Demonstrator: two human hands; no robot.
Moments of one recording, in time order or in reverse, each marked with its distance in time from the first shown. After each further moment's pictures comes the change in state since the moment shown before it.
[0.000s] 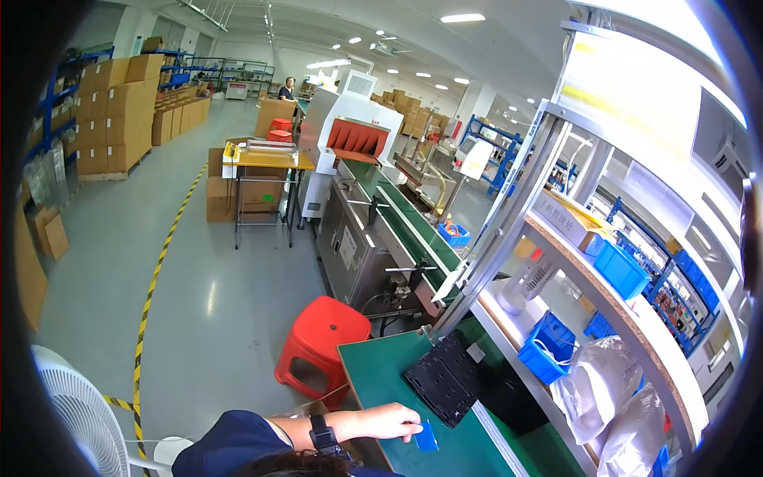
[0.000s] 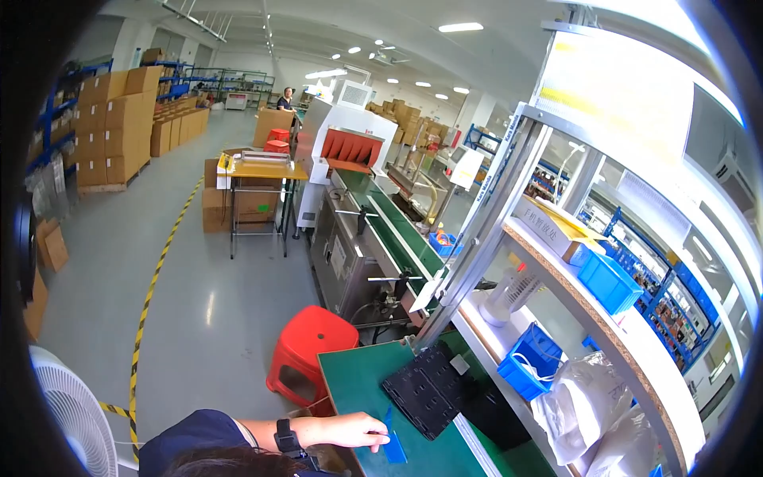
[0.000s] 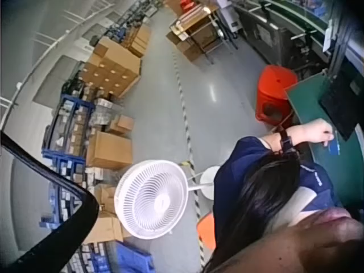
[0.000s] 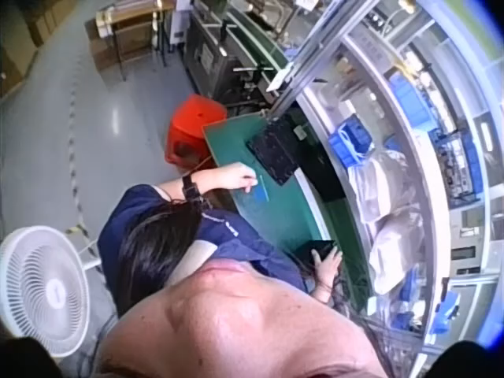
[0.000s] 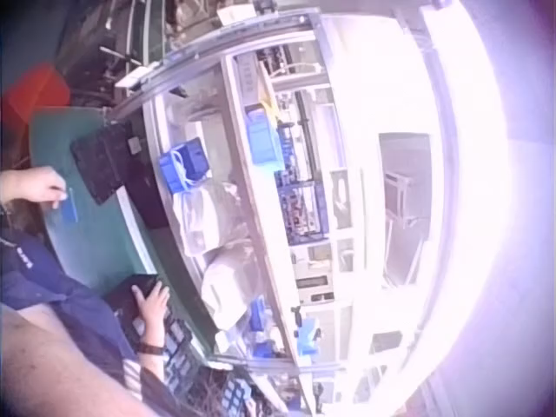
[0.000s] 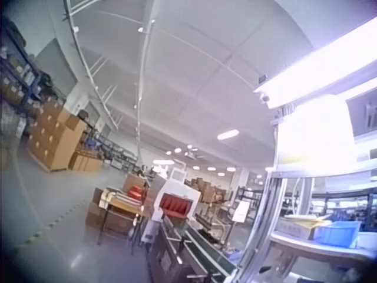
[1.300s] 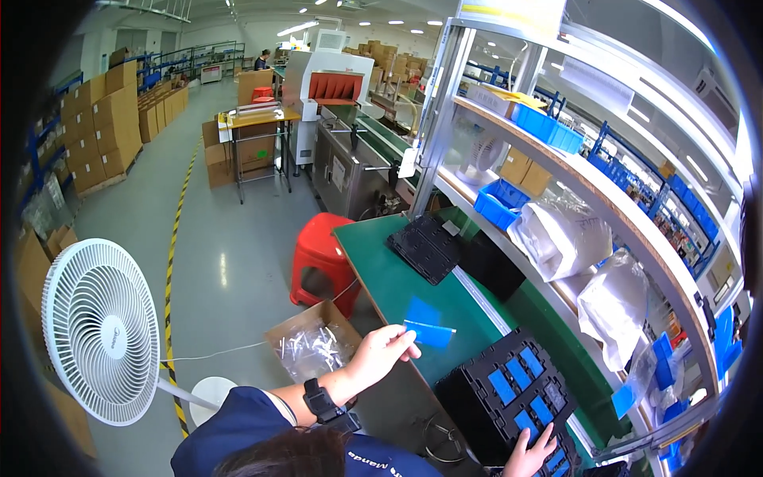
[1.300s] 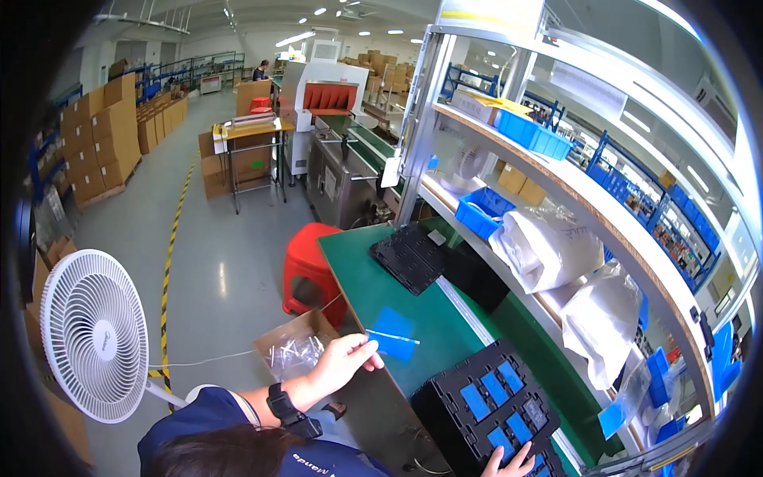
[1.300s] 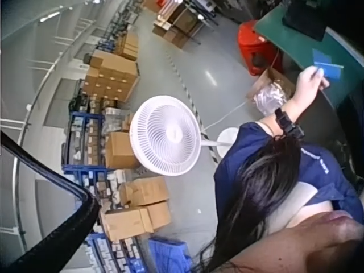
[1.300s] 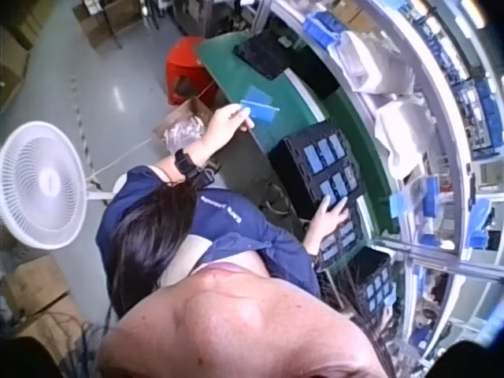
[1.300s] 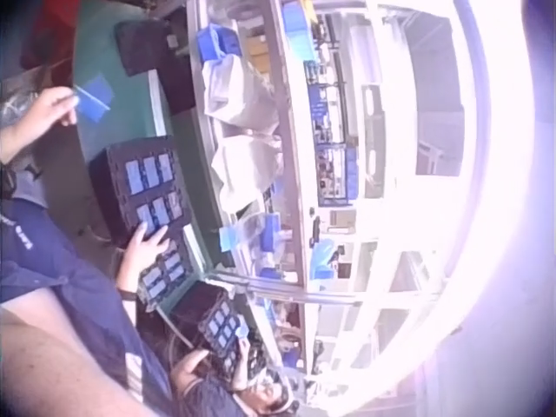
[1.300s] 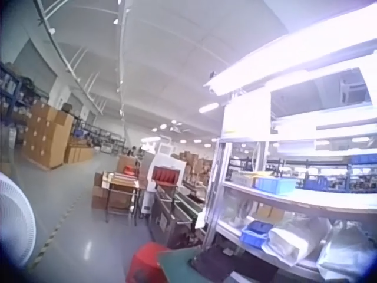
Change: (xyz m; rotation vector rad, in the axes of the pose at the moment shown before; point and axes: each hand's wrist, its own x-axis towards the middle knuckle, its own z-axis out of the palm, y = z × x) left_hand -0.094 0.126 0.222 -0.467 0.624 -0.022; right_hand -0.174 0.129 0.032 0.340 0.447 0.190
